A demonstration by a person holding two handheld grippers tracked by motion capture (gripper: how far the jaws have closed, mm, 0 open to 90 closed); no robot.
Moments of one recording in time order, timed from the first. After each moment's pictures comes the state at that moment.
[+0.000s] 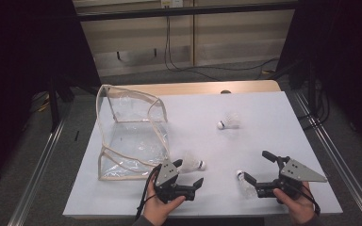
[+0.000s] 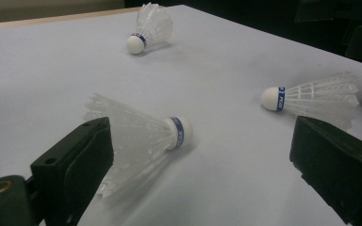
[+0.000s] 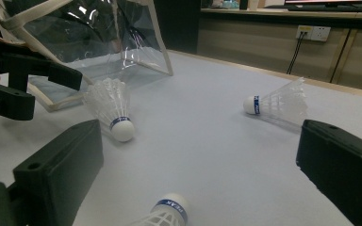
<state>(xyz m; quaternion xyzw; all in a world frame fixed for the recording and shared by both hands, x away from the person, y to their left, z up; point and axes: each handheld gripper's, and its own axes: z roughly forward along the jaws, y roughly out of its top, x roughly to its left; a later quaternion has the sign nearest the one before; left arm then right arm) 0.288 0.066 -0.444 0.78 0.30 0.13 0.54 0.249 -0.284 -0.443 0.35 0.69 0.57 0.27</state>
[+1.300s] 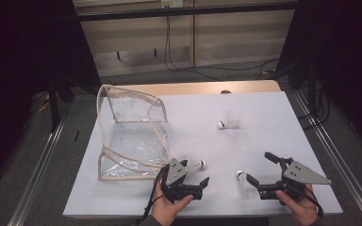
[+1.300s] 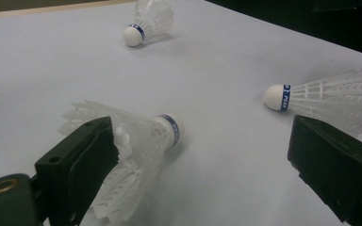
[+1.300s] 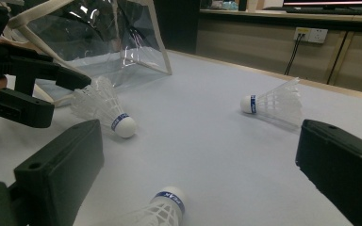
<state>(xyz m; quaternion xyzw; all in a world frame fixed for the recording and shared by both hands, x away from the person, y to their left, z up) 0.285 0.046 -0.447 0.78 0.31 0.13 0.52 0.244 -0.289 -0.442 0.35 0.69 0.57 0.27</state>
